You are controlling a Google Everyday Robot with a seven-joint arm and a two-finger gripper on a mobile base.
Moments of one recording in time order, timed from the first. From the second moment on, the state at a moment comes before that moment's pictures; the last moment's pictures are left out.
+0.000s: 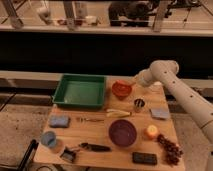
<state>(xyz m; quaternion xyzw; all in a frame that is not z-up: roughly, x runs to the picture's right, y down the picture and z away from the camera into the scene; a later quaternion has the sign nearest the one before) 0.192 -0.038 0.868 -0.10 -0.17 -0.02 0.98</state>
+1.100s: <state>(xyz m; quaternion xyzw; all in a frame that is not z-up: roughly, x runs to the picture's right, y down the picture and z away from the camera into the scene) 0.172 -0.034 0.888 -0.09 -0.17 -0.01 0.98</state>
